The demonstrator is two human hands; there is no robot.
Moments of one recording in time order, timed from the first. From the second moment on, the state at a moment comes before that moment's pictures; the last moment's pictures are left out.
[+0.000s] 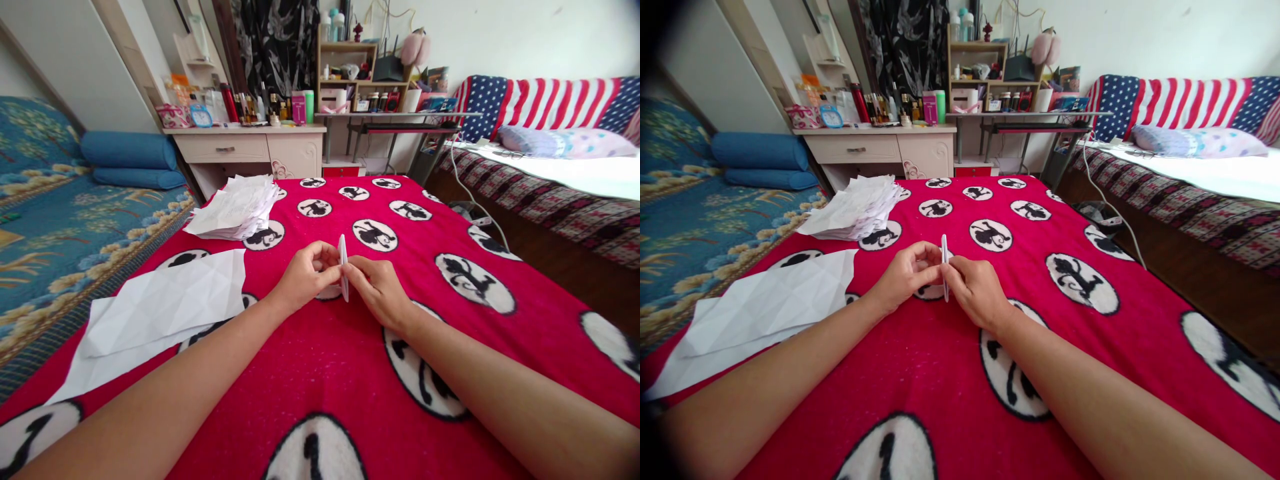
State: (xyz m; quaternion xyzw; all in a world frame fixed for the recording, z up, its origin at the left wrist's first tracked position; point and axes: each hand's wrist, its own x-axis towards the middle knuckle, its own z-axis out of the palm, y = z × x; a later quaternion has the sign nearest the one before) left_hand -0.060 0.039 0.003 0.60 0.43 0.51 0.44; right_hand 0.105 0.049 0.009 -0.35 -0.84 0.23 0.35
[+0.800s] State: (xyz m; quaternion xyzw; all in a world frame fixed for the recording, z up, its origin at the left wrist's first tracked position) left_hand -0.065 0.045 0.006 0.64 0.52 0.48 0.30; right_hand 0.103 0.059 0.005 -0.46 -0.72 0.36 0.37
